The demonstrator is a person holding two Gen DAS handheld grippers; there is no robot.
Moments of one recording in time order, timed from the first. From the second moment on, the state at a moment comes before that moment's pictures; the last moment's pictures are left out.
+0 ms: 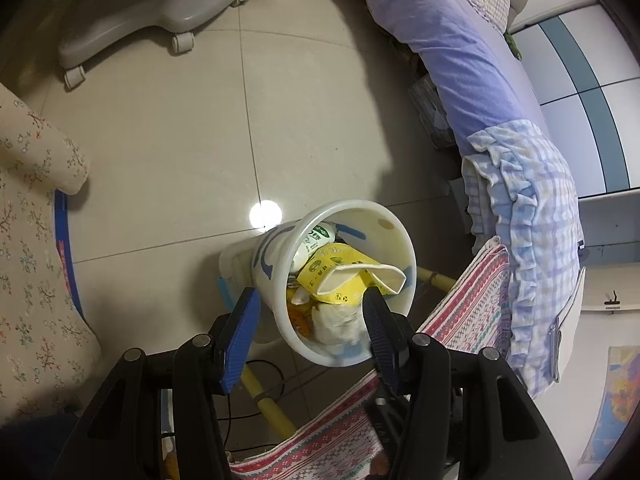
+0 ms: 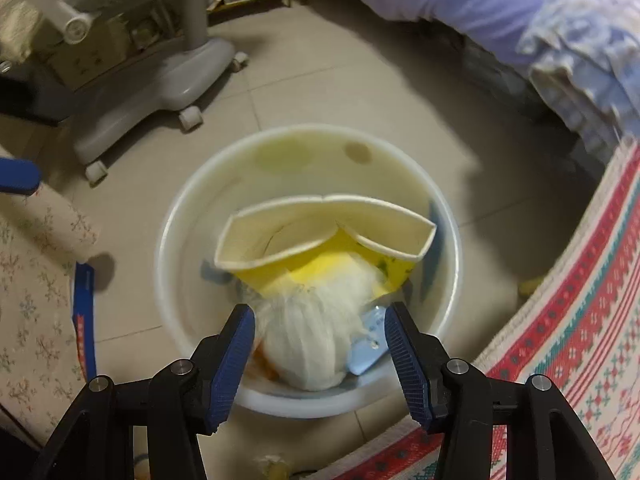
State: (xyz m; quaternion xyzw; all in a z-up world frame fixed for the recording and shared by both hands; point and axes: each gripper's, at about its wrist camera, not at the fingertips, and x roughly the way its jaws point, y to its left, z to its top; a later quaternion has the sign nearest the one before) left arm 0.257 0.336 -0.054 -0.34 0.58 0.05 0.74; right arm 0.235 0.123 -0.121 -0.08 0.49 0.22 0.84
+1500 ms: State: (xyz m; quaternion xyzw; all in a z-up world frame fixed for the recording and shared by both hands) left arm -0.042 0.145 0.047 0.06 0.38 0.01 0.92; right arm -0.050 -0.023 0.011 0.05 0.33 0.17 0.93
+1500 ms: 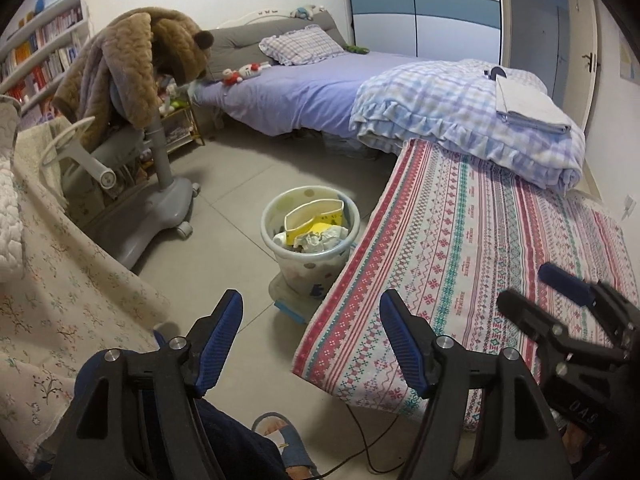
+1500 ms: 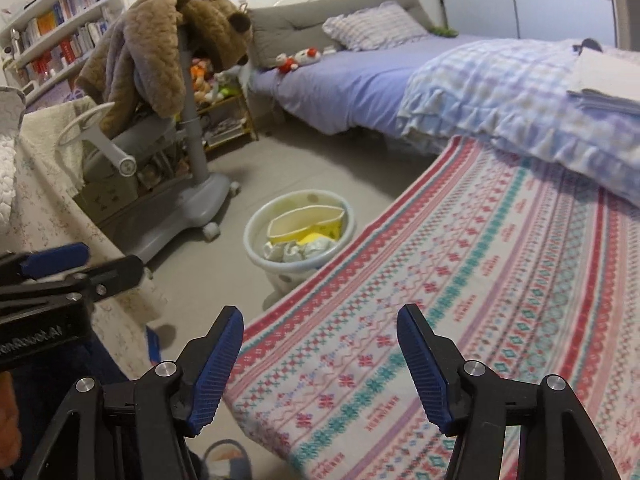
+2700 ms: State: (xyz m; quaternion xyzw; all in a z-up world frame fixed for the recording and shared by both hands) left arm -0.017 0.138 0.017 0.06 0.42 0.03 0.90; right arm -0.036 -0.019 -0.004 0.05 0.34 0.17 0.93
